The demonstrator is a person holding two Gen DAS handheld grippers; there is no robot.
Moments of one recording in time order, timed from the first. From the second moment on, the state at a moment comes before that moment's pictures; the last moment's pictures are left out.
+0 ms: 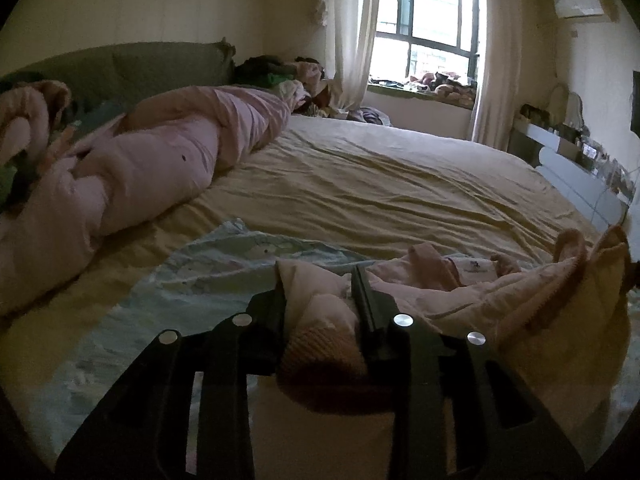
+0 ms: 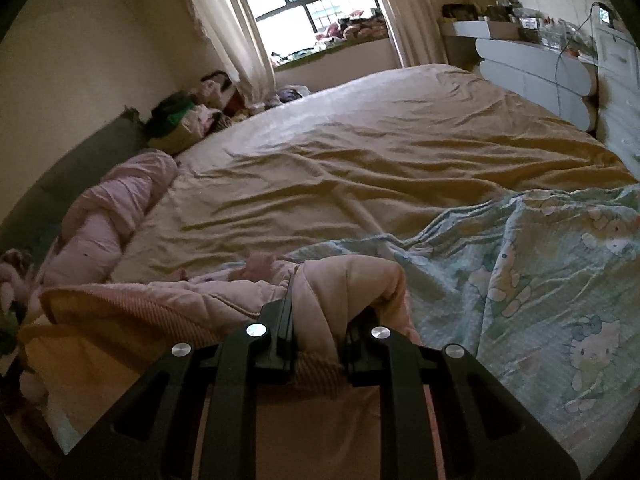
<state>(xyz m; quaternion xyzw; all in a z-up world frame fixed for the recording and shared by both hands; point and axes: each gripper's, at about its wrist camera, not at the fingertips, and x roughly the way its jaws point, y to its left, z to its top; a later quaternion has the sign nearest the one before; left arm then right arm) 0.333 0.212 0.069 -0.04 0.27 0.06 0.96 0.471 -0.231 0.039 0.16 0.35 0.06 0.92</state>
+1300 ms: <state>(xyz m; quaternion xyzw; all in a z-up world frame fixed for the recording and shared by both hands) 0.325 0.236 -0.037 -0.10 0.34 0.04 0.93 0.446 -0.245 -0.001 0.11 0.38 0.04 0.92</state>
